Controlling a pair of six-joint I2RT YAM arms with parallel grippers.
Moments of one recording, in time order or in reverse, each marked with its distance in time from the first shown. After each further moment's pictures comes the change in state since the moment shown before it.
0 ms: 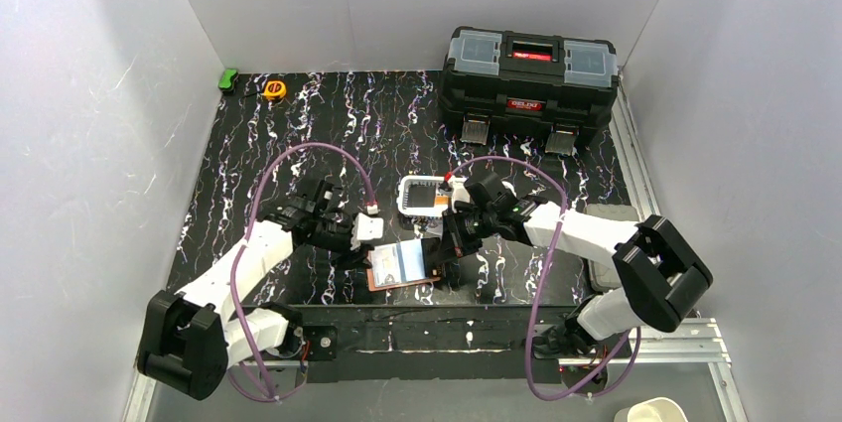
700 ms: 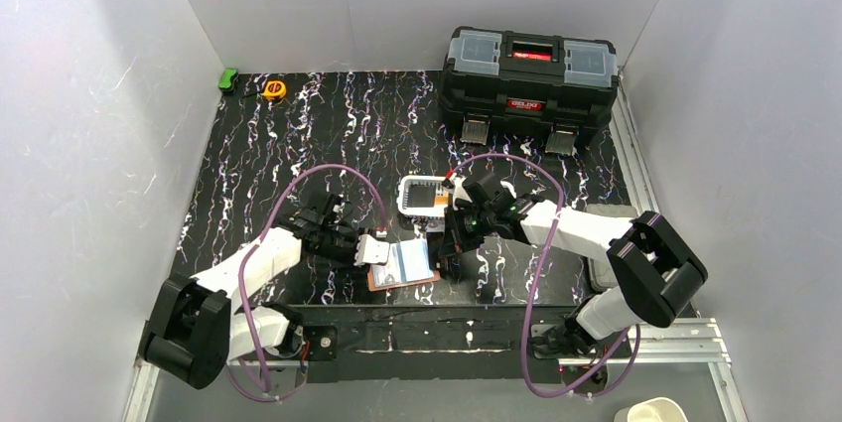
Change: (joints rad) left arm -0.061 0.055 -0.146 0.185 -0.166 0.198; right arm 0.000 0.038 0.010 -0.002 0.147 -0.021
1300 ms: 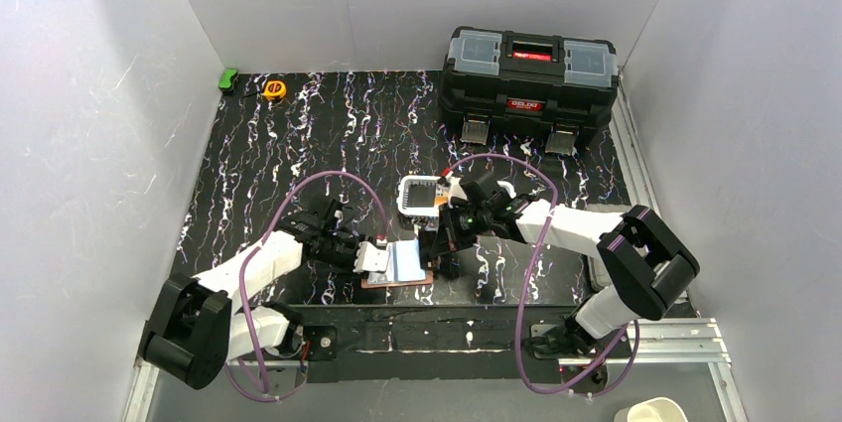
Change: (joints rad) left arm -0.018 -0.001 -0.030 0.008 -0.007 0.039; right arm 0.000 0.045 0.000 0.097 -0.071 0.057
